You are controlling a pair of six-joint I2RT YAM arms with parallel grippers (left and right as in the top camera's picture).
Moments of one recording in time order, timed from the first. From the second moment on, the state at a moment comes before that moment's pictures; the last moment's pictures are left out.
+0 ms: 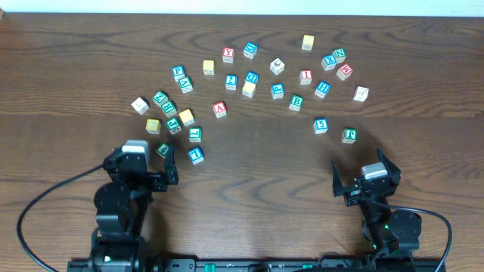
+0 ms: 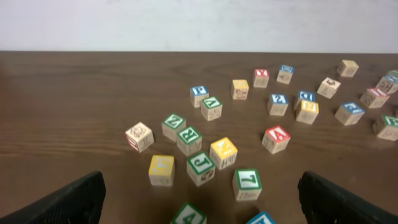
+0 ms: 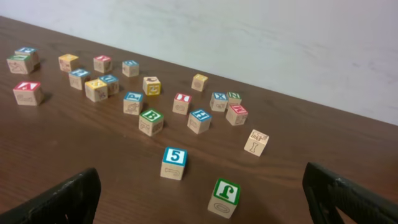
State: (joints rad) left arm -0.02 0.43 0.29 -0.16 0.06 -0.03; right arm 0.04 0.07 0.01 -0.06 -0.17 -0.20
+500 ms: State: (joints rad) left arm -0.02 0.67 0.63 -0.47 0.08 -0.03; right arm 0.04 0.07 0.01 -0.06 -0.17 -0.20
